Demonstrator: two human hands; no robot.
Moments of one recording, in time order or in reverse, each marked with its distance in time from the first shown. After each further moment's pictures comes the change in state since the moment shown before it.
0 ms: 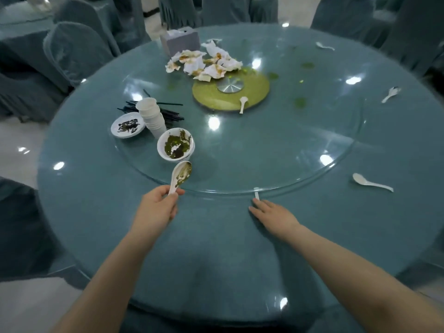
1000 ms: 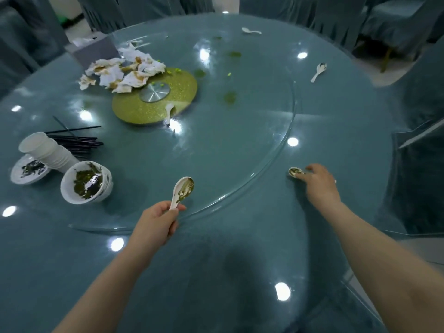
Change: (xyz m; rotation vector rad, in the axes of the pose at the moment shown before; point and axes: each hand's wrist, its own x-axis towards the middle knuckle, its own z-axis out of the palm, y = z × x) left_hand 0.049 0.033 0.176 0.121 -0.318 -0.009; right_hand -0.080 0.254 0.049 0.515 0.440 0.824
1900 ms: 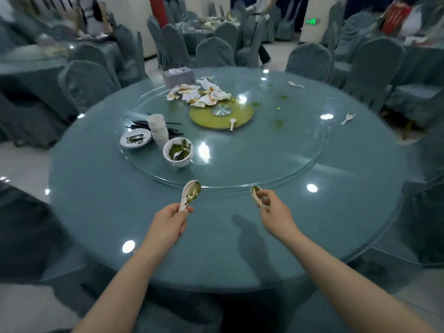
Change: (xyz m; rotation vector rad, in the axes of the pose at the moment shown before) left_hand -0.196 -0.101 -0.120 -0.211 0.189 0.100; right_hand -0.259 -0.224 -0.017 0.535 -0.154 -0.204
